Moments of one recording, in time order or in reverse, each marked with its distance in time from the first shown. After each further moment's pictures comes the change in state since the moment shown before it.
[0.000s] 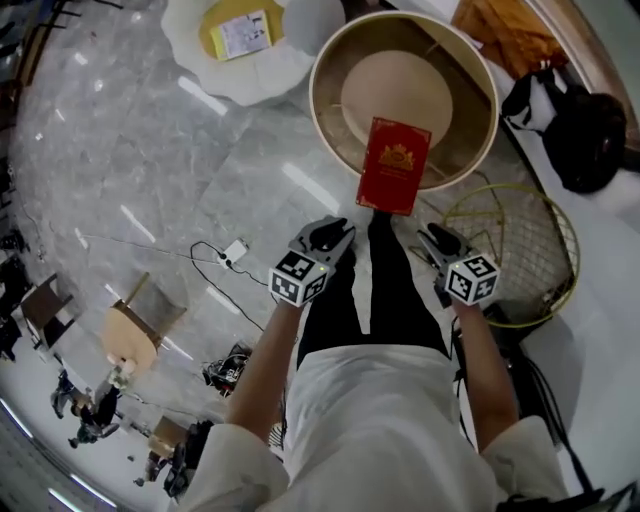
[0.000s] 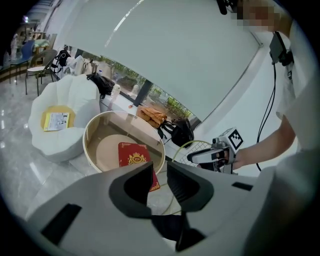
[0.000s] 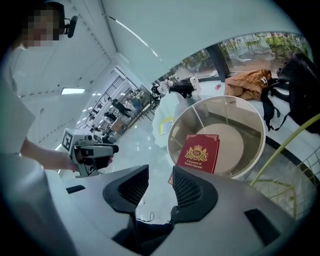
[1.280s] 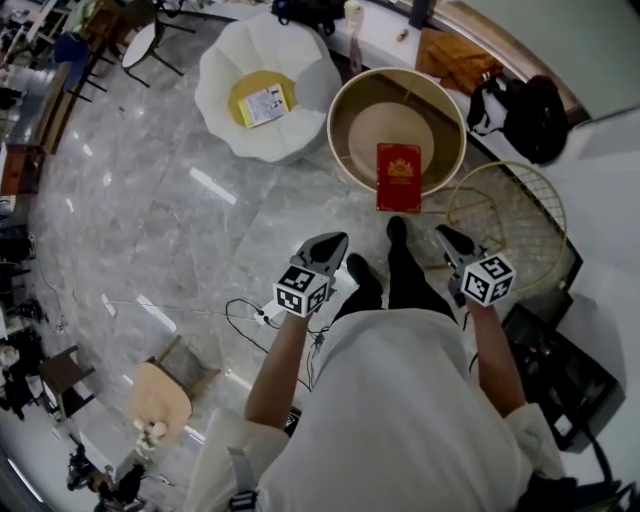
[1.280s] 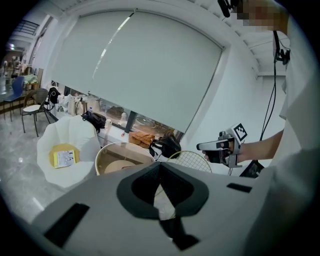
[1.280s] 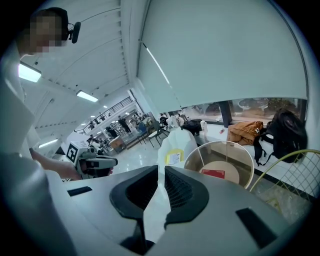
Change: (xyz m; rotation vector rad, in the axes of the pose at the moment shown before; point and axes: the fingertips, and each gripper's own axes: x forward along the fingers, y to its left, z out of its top) left arm -0.213 -0.069 0.040 0.245 -0.185 -0.042; right arm -0.132 0.209 0.045 -0.161 -0.354 -0.096
